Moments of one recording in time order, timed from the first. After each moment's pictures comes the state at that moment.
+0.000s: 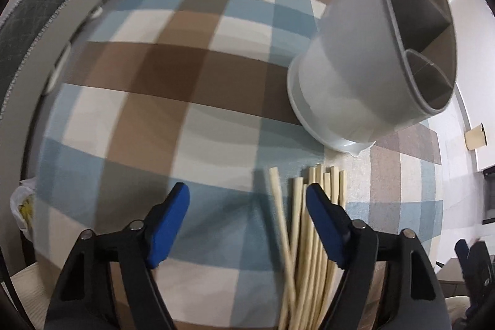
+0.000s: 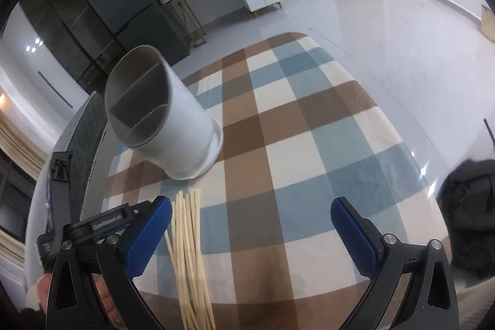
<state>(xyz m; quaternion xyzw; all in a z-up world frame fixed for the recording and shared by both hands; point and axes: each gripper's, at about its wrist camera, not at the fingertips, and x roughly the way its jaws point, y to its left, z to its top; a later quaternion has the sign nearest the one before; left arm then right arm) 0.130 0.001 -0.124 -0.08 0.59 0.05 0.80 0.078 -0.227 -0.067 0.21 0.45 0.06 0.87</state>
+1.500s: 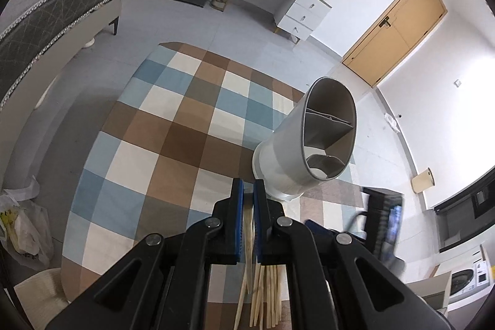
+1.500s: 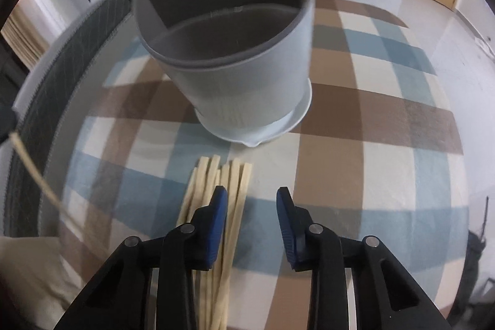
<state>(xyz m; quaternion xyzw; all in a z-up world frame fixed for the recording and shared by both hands) 0.078 0.062 -0.006 -0.22 0.45 -0.06 0.86 0.148 -0.100 -0.110 0.00 0.55 0.15 0.82</state>
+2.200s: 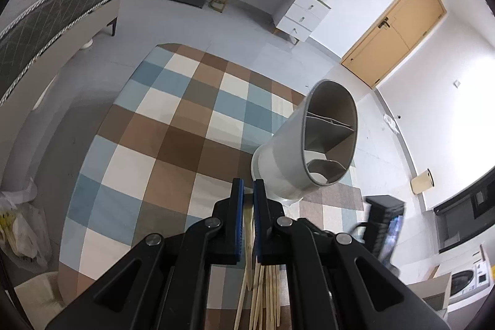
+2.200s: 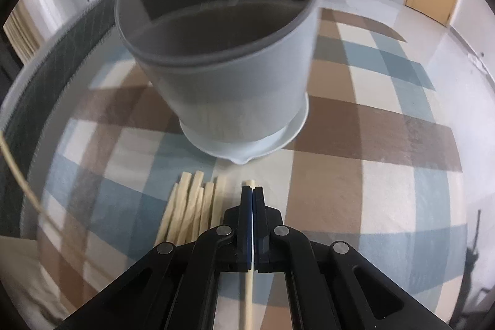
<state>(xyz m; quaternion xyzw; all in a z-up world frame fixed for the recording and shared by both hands) 0.081 0.059 -0.005 -0.22 0.44 -0.06 0.87 0.145 -0.110 -0.118 -0.01 0.51 0.14 0.85</state>
